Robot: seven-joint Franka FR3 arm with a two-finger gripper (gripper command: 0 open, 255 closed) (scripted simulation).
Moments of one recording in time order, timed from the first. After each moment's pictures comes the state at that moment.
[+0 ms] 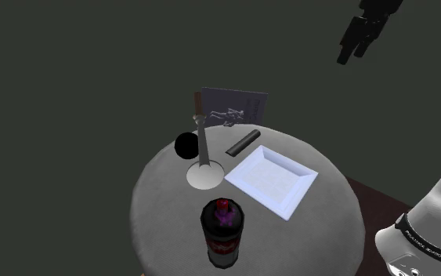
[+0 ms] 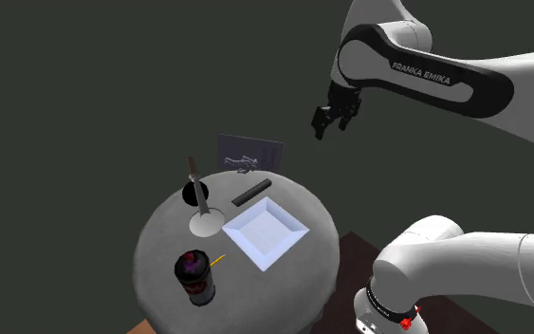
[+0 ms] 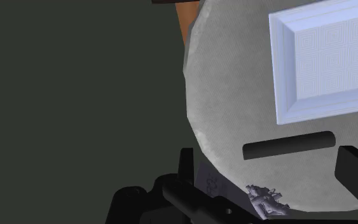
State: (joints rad) arm 0.00 -0.76 -0.06 -2.27 -0.05 1.66 -0.02
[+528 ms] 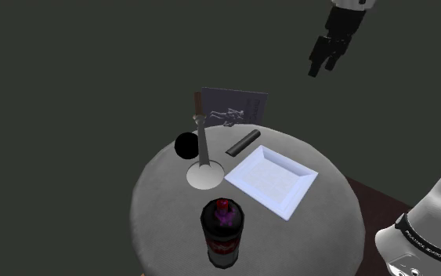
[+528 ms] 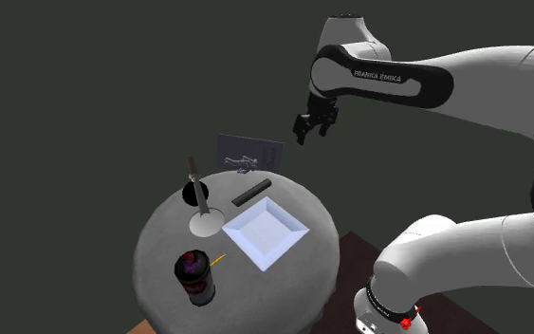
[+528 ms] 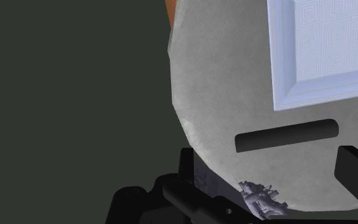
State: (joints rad) arm 0.02 -0.59 -0.07 -2.28 -0.01 1.82 -0.03
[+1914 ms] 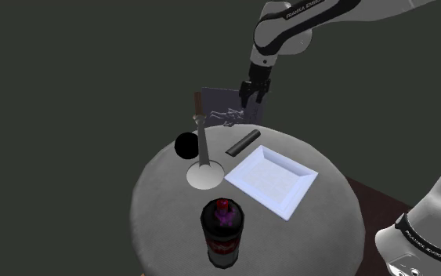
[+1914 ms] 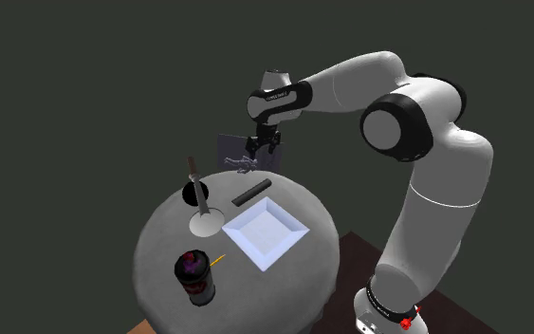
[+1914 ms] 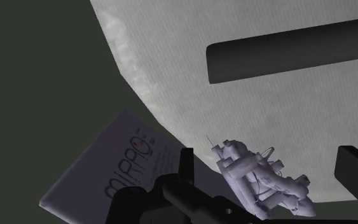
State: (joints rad) arm 0.09 0.17 -0.08 -1.93 0.19 2.16 -0.14
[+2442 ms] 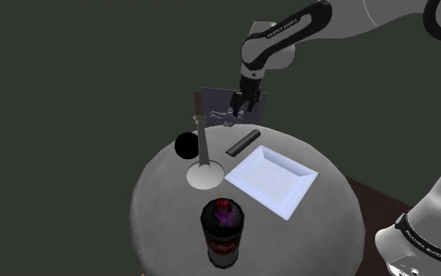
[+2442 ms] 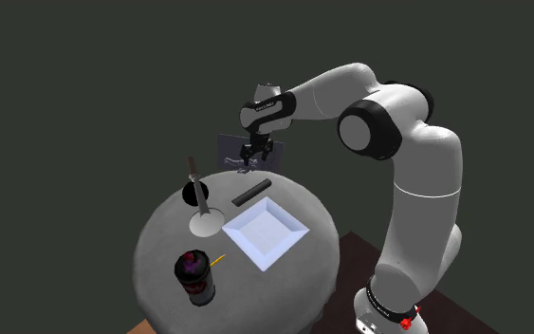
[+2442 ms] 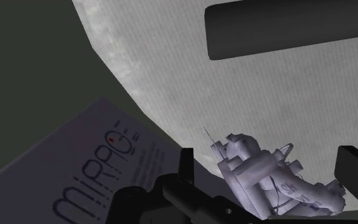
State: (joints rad) arm 0.08 0.33 -0.06 -1.84 0.23 2.22 -0.17
